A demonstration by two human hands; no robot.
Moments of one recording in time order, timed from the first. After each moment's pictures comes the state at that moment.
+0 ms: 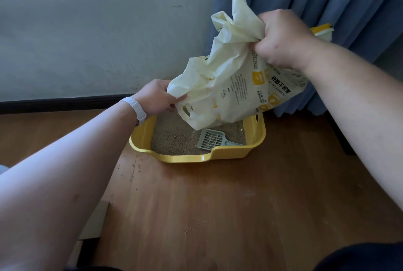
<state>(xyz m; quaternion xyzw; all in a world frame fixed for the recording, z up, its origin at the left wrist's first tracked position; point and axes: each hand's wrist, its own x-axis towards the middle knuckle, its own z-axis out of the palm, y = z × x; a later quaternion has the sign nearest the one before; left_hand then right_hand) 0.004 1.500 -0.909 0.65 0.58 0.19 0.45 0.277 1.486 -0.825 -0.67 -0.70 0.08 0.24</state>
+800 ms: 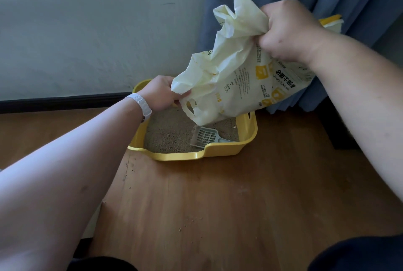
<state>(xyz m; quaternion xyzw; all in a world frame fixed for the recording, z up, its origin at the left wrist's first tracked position) 0.027 1.502 -0.915 0.67 0.56 0.19 0.45 0.292 1.472 -0.810 -0.67 -0.70 0.04 0.22</state>
